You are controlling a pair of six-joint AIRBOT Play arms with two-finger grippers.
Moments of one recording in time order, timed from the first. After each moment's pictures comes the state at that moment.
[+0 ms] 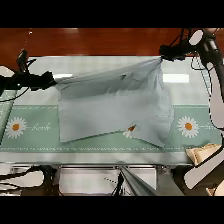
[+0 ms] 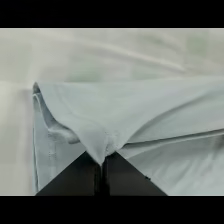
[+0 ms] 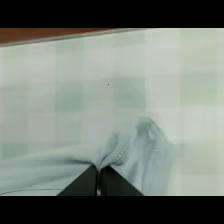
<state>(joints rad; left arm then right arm) 0.20 -1.45 1.12 0.97 -0.86 -1.33 -0.02 -1.91 1.94 -1.35 1.02 1.62</state>
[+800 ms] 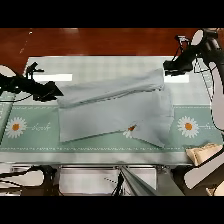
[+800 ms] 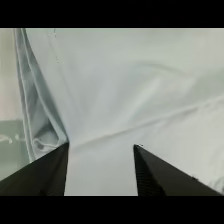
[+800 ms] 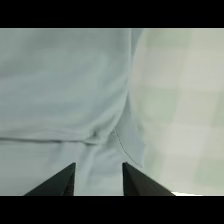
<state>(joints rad) 0.22 -1.47 1.17 1.02 -1.25 -1.39 -0.02 -1.87 1.94 -1.51 1.49 1.53</state>
